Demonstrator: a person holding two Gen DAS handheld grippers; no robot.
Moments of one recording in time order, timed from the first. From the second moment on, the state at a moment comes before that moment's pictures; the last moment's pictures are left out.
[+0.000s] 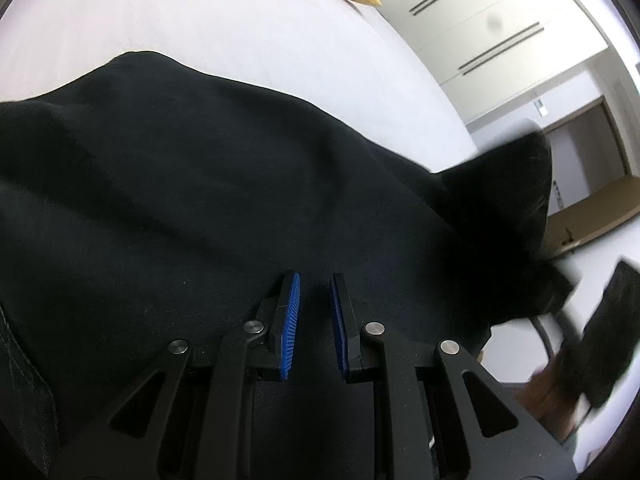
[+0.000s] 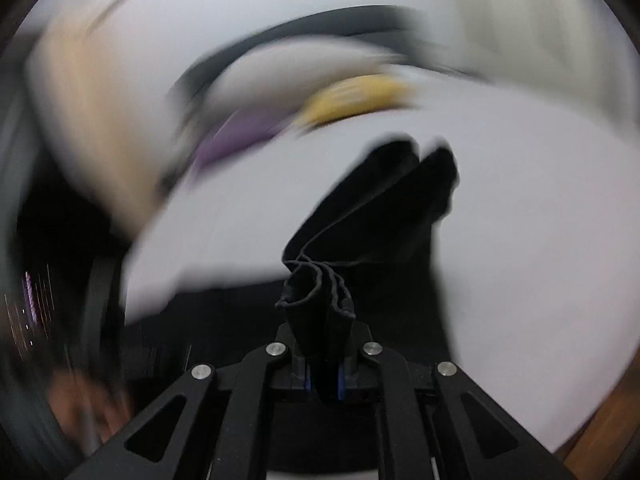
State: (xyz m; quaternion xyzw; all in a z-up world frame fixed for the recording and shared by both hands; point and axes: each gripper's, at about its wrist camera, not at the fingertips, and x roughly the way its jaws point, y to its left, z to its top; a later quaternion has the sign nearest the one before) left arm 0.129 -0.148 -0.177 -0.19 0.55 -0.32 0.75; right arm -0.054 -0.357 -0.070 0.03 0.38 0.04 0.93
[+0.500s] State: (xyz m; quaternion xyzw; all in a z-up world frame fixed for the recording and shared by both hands) left arm 0.133 -0.130 -0.149 -0.33 0.55 -0.34 0.69; right arm -0.059 -0.283 -0.077 -0.08 0.37 -0.01 0.93
